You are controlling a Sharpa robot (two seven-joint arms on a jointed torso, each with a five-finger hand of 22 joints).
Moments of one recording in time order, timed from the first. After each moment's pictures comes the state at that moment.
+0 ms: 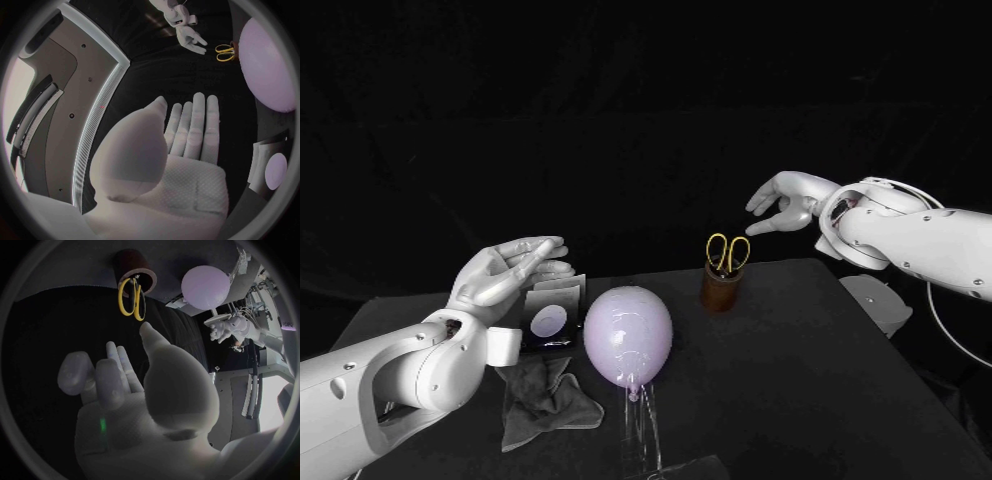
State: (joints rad) left arm 1.18 -0.91 -0.05 1.59 0.03 -0.27 0.60; left_hand 1.54 -0.10 0.22 0.28 0.05 0.86 0.21 0.30 0.21 1.03 0.16 0.16 0.07 1.03 0.11 0.38 0.28 0.18 0.88 0.24 0.39 0.20; right arm 1.50 -0.94 -0.17 1.22 -1.26 -0.25 0.04; right_hand 1.33 -0.14 0.16 0.03 0.08 0.87 0.22 0.18 0.16 0.99 0.16 0.06 0.07 1.46 0.07 1.34 1.07 0.10 1.27 0.18 1.30 1.10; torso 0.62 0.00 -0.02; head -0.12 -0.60
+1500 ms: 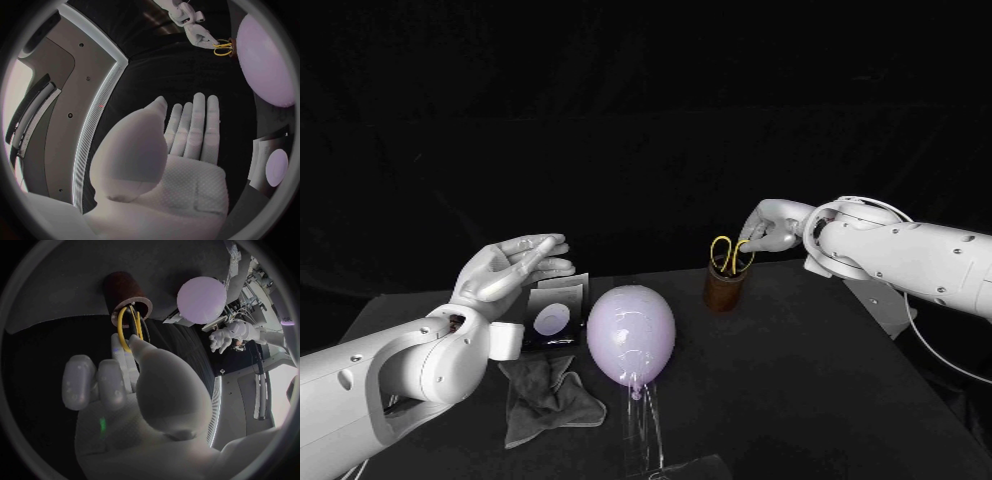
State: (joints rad) left arm 1.18 -0.90 -0.05 1.56 0.04 -0.27 0.59; left_hand 1.54 -0.10 0.22 0.28 0.05 0.85 0.22 0.28 0.20 1.02 0.17 0.14 0.07 1.03 0.12 0.38 0.29 0.17 0.88 0.24 0.39 0.20; right arm 1.43 -0.84 -0.17 1.12 -1.23 -0.11 0.03; right_hand 1.44 -0.01 0.31 0.11 0.06 1.03 0.15 0.22 0.20 1.22 0.08 0.09 0.07 1.47 0.01 1.35 1.05 0.09 1.35 0.12 1.38 1.25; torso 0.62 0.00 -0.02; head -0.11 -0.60
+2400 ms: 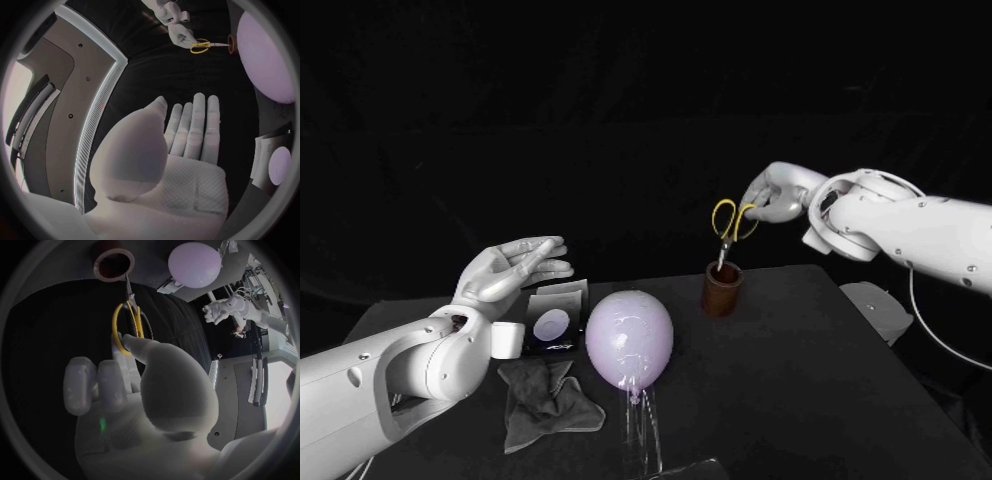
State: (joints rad) left arm 1.18 -0.86 -0.05 1.50 0.05 -0.27 0.58; left_hand 1.54 -0.10 0.22 0.28 0.05 0.85 0.22 0.28 0.20 1.02 0.17 0.13 0.07 1.02 0.12 0.38 0.29 0.16 0.88 0.24 0.39 0.20; right arm 1.55 -0.91 -0.14 1.25 -1.11 -0.23 -0.04; right_hand 1.39 -0.09 0.65 0.01 0.07 1.04 0.13 0.33 0.36 1.30 0.10 0.07 0.09 1.47 -0.02 1.35 1.04 0.07 1.38 0.09 1.41 1.30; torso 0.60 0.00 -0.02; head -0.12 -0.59
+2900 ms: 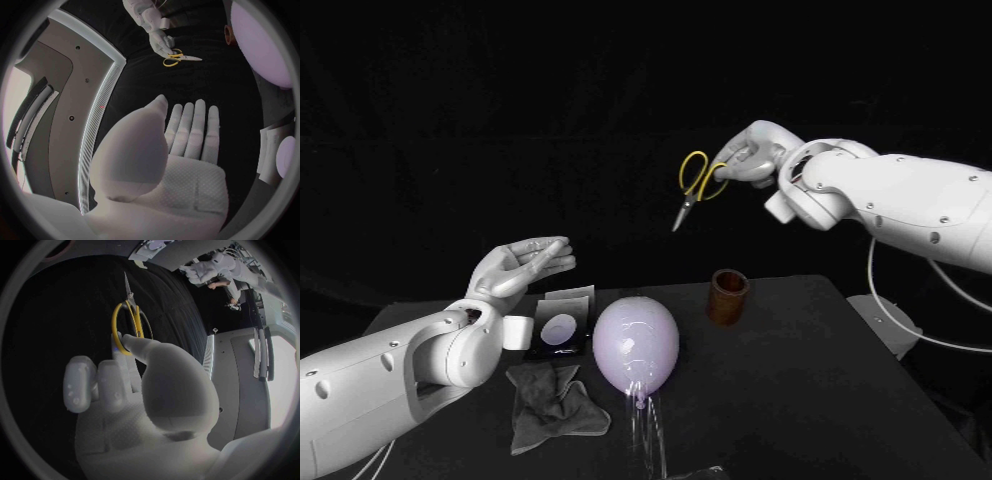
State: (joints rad) left arm 1.18 -0.79 -0.05 1.37 0.03 -0.24 0.58; left_hand 1.55 -0.11 0.22 0.28 0.05 0.85 0.22 0.27 0.19 1.03 0.18 0.07 0.06 0.89 0.15 0.26 0.27 0.16 0.69 0.29 0.28 0.13; right arm 1.61 -0.75 -0.14 1.20 -0.83 -0.34 -0.06; right_hand 1.37 -0.09 0.68 -0.01 0.07 1.03 0.13 0.34 0.38 1.31 0.10 0.07 0.10 1.47 -0.01 1.35 1.04 0.07 1.36 0.09 1.40 1.29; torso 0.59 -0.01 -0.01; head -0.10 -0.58
